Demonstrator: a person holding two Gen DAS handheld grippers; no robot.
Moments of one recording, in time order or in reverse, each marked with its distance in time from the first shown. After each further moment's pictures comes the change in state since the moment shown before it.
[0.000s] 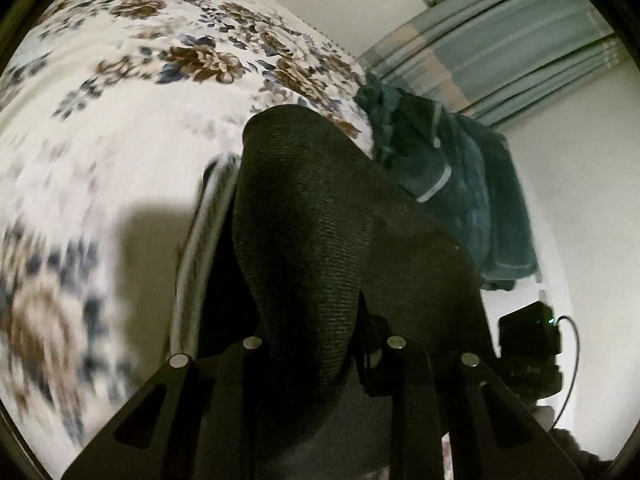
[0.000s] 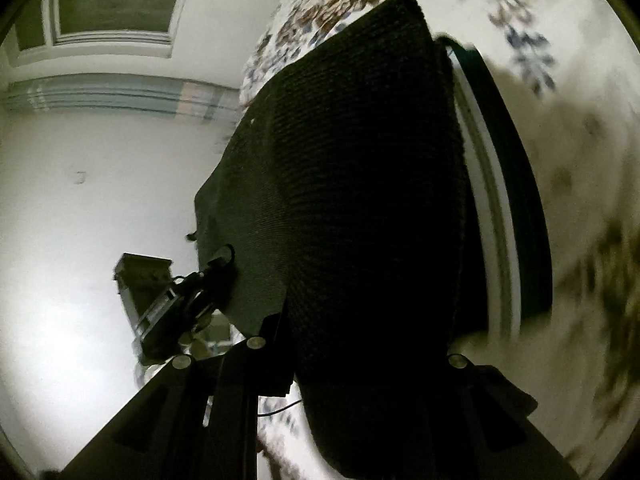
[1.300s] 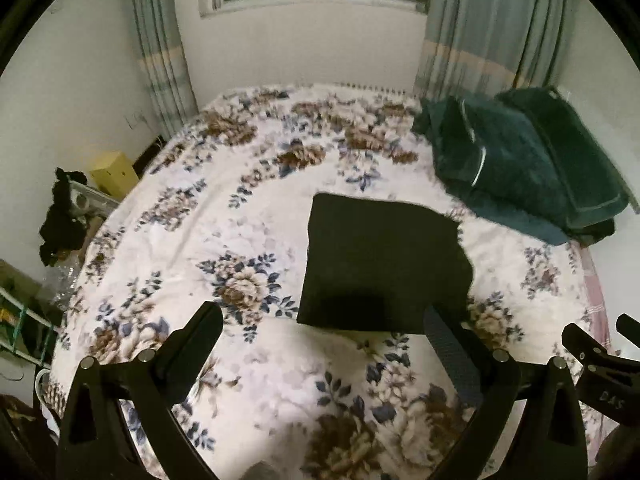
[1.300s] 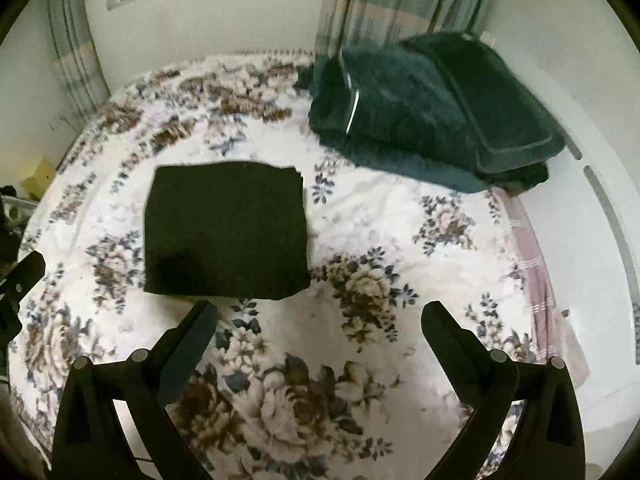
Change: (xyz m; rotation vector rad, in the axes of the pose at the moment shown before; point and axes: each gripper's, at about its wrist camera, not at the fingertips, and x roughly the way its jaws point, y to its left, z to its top) left arm -0.219 -0.200 -0.143 0.261 -0.205 0.643; right arm -0.205 0.253 -0.262 -0.342 -0.378 -1.017
